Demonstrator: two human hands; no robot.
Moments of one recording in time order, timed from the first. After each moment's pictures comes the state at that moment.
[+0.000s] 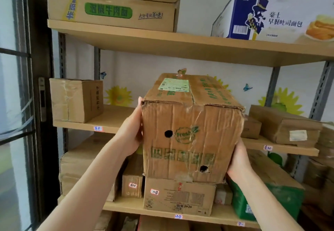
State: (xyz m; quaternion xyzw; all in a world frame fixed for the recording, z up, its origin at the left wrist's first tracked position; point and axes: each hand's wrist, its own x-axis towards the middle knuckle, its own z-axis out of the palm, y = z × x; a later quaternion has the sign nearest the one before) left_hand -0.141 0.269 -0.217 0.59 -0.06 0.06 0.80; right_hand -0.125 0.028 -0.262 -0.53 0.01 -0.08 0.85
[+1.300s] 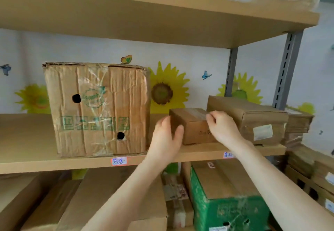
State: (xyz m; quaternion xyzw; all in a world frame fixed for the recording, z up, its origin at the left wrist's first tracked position) left_hand 0.025 0.018 -0.255 0.84 -0.20 0.24 0.45; right_hand 0.058 -0.159 -0.238 -0.92 0.02 -0.32 0.23
